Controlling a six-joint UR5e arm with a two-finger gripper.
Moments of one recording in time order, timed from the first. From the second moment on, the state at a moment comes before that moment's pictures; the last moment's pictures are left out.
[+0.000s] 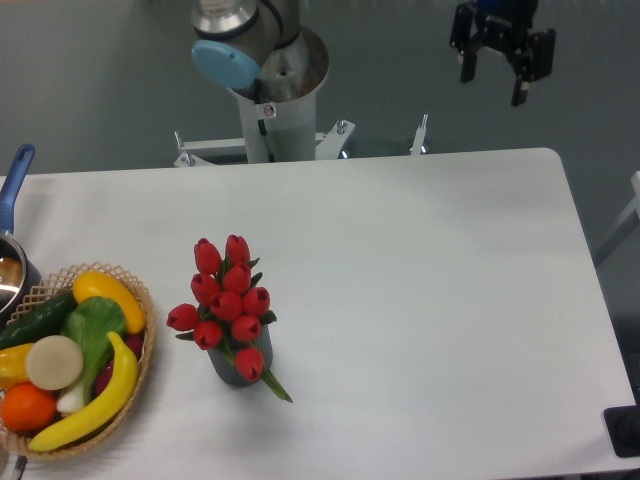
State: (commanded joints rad) arm 3.16 -1.38 -1.85 -1.29 1.23 2.07
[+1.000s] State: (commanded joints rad) arm 3.12 -1.35 -1.96 -1.26 0.90 1.64
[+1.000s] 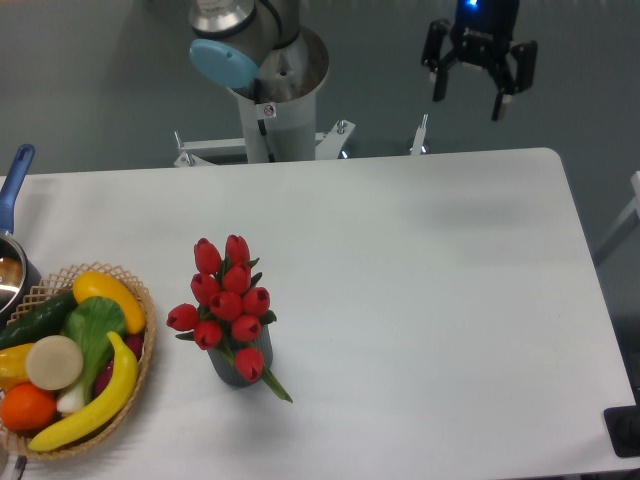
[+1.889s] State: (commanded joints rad) arm 2.76 -1.60 -1.95 -0.77 0.72 1.27
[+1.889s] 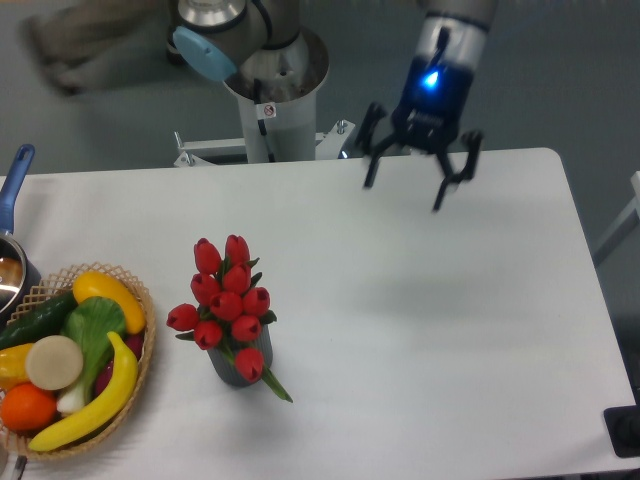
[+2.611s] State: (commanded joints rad) arm 2.62 -1.76 -1.97 -0.77 0.52 1.27
